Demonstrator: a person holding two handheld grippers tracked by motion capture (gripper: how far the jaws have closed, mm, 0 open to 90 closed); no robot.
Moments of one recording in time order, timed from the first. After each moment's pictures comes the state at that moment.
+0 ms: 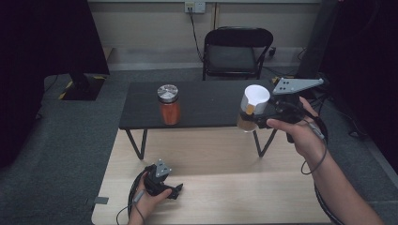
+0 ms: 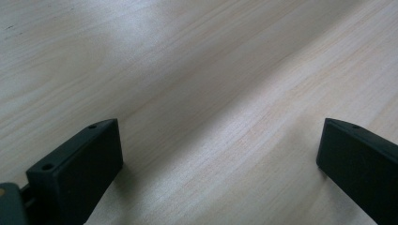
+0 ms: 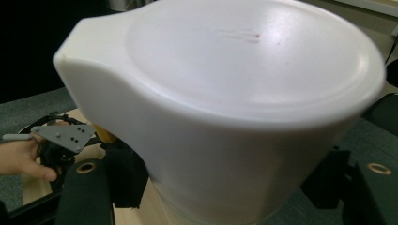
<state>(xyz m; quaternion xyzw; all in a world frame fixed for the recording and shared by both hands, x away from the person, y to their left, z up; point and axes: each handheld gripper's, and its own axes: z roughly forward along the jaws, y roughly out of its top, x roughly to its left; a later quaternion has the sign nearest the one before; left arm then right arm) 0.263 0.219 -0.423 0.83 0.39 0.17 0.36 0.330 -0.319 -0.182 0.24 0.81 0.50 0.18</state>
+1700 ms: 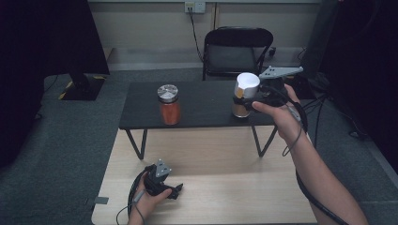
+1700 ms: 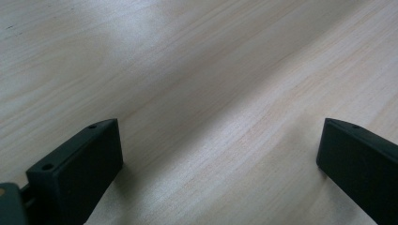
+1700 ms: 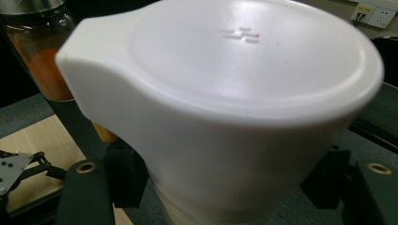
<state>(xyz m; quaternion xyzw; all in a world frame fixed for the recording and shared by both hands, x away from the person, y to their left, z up) 0.263 0.219 -0.423 0.83 0.39 0.17 0.36 0.370 -0.291 -0.194 0.30 0.80 0.49 0.21</state>
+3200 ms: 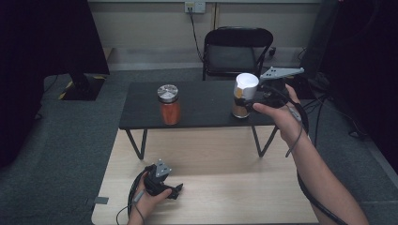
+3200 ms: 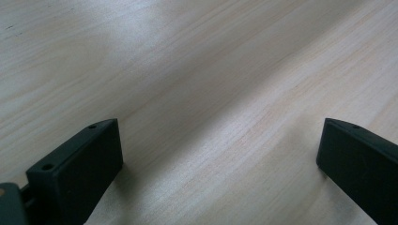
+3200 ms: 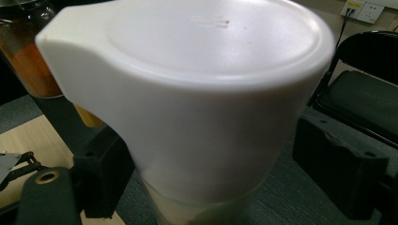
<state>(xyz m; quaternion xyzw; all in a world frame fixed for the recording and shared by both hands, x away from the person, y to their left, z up) 0.263 0.219 -0.423 0.83 0.39 0.17 0.36 0.368 -0.294 -0.196 0.31 0.79 0.48 0.22</state>
